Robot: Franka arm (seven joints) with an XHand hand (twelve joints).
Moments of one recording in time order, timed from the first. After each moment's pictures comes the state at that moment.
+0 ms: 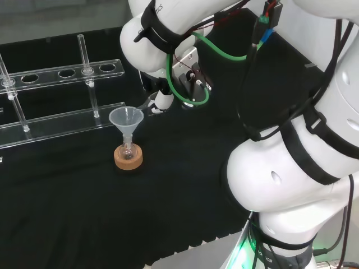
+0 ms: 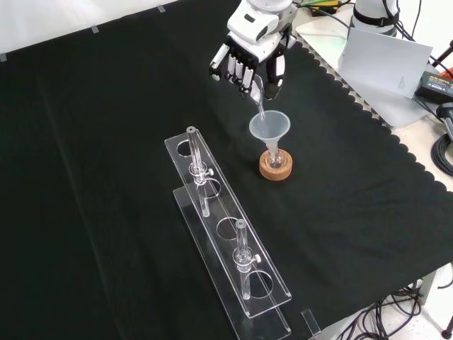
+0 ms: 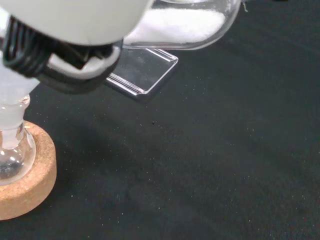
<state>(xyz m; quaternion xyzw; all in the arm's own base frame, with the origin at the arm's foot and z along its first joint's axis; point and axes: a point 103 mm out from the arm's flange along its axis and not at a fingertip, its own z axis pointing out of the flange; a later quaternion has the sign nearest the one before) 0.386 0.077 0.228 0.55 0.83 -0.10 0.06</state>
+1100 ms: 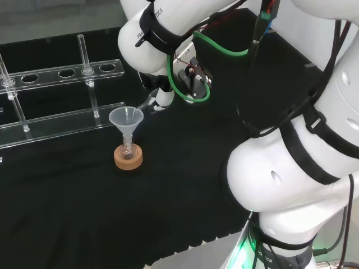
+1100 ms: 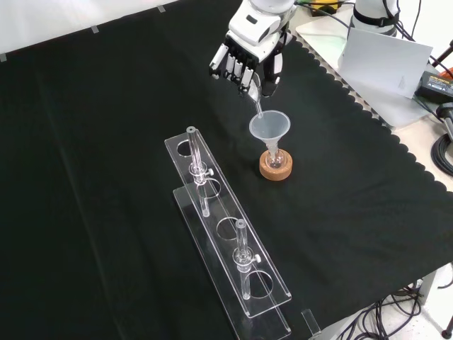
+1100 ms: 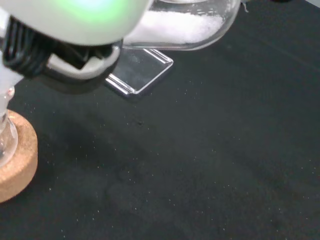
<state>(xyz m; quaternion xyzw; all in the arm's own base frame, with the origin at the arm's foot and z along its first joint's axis) 0.393 0.074 0.236 0.52 0.84 -0.13 0.09</state>
